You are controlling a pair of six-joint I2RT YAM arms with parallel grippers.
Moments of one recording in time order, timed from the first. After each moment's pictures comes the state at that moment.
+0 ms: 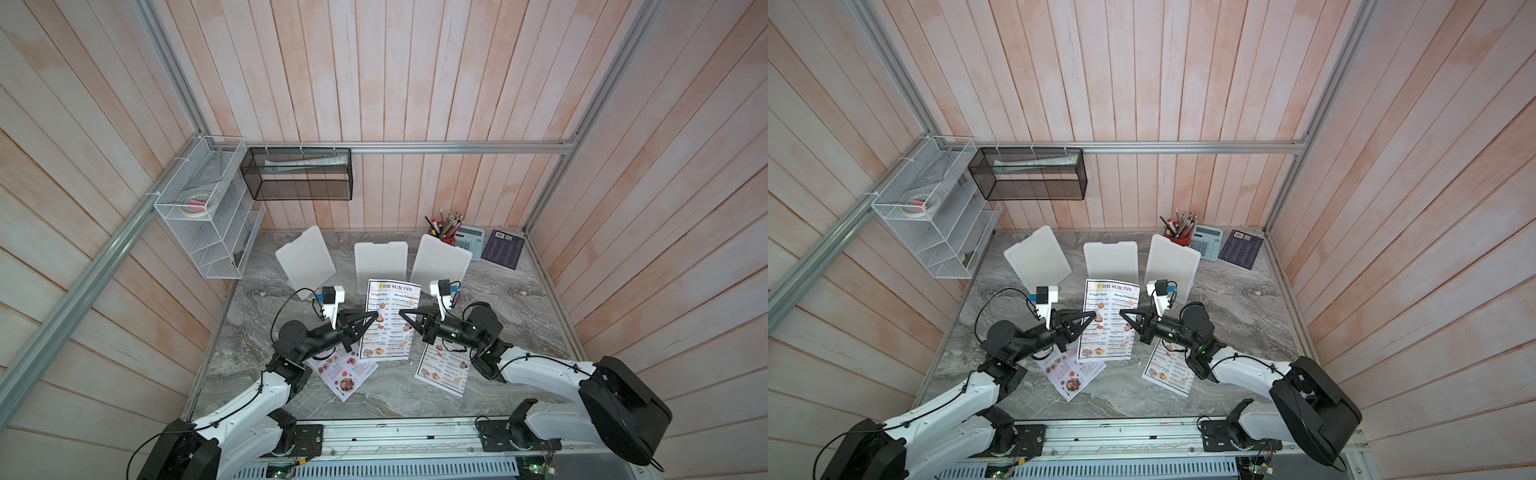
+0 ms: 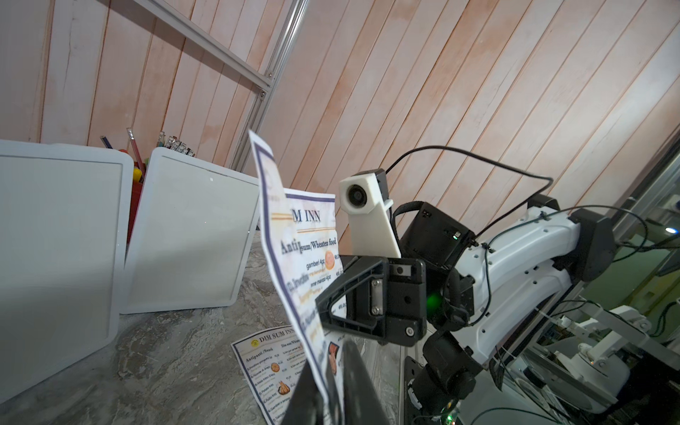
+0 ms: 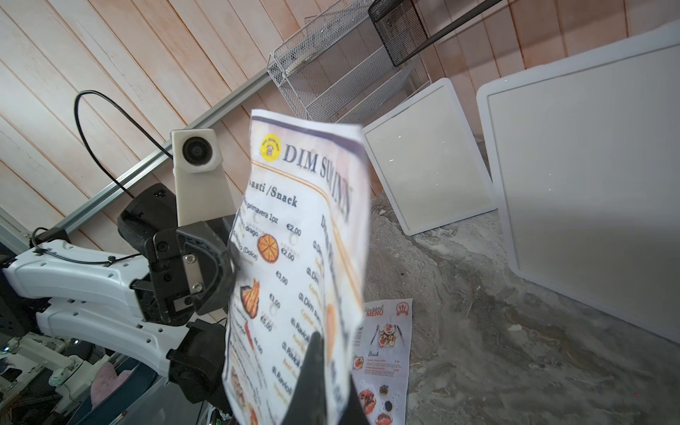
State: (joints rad) left arm -0.48 0.97 0.30 0.86 0.67 -0.58; right arm 0.72 1.29 0.43 0.93 -0.54 0.64
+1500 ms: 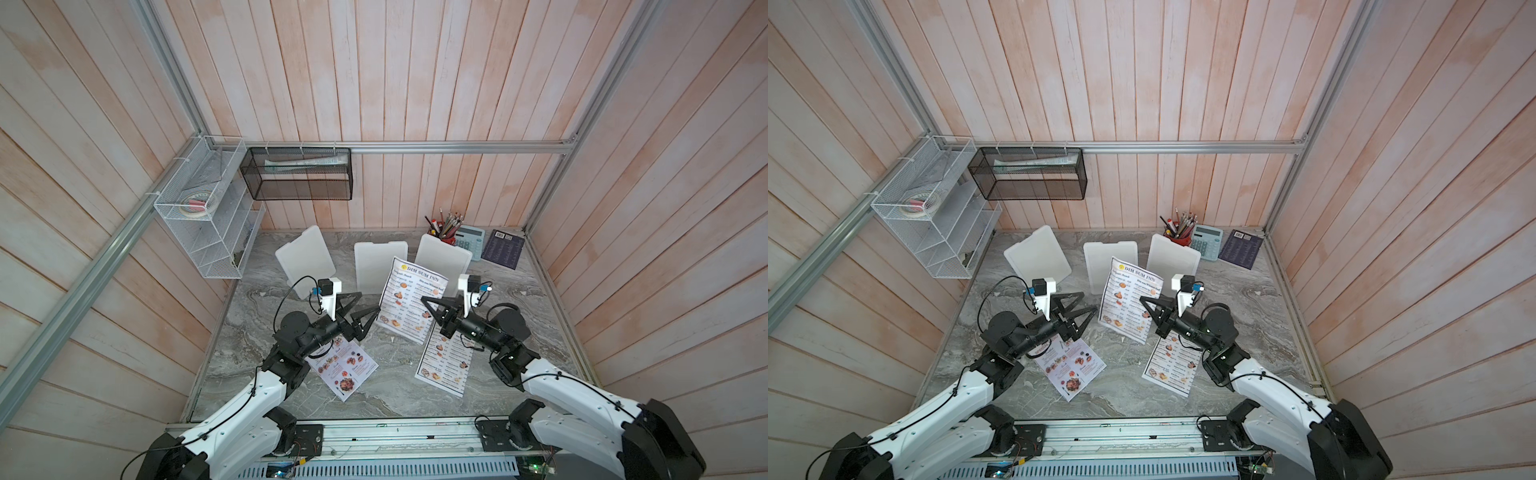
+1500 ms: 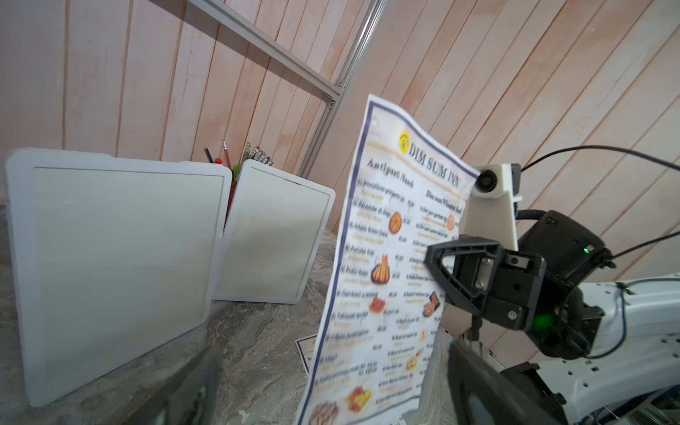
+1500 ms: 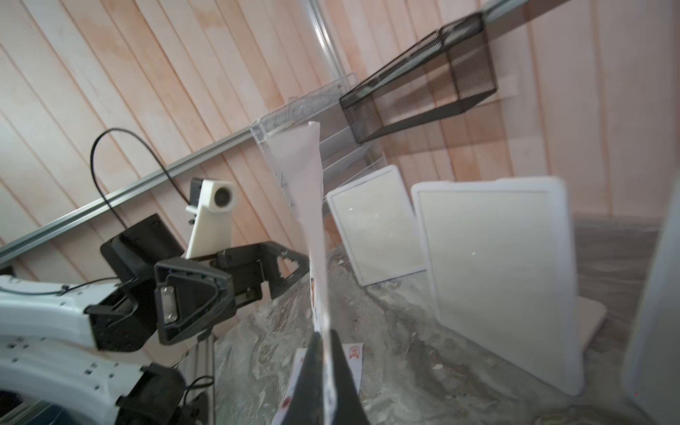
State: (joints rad) left arm -0.48 0.92 0.39 0.59 0.47 -0.46; right arm 0.59 0.95 0.40 0.74 -0.40 0.51
